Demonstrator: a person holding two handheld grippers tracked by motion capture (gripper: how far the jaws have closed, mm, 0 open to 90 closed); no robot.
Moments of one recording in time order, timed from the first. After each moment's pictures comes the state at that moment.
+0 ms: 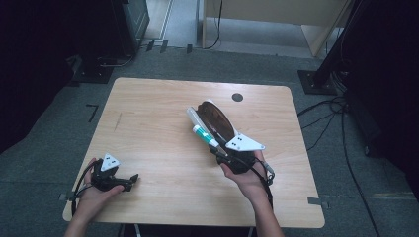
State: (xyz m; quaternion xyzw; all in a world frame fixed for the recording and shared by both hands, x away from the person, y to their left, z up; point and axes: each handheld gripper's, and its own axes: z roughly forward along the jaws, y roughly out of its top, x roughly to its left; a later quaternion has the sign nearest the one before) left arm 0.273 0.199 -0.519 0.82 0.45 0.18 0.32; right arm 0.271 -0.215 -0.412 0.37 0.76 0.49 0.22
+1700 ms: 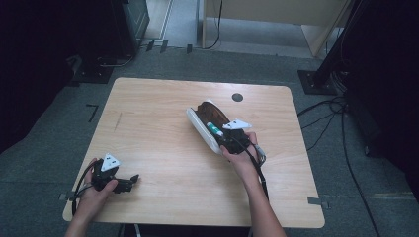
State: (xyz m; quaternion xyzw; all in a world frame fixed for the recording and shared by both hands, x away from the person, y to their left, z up) left arm 0.274 0.199 -0.519 0.82 0.44 0.18 0.32; right arm 0.348 -0.217 -0.463 0.47 0.77 0.37 0.21
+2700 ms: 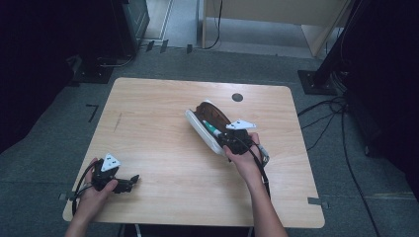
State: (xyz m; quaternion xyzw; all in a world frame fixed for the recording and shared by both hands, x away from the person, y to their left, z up) left arm 0.273 0.198 -0.519 0.82 0.44 0.18 0.32; right arm 0.345 -0.225 -0.459 0.47 0.77 0.38 0.20
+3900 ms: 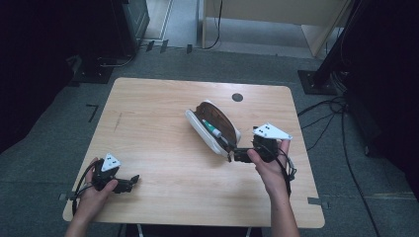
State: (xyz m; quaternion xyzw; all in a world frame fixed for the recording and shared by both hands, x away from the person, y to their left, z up) left arm 0.274 0.198 -0.519 0.82 0.43 0.17 0.32; right arm 0.282 -0.271 -0.396 0.46 0.72 0.47 0.24
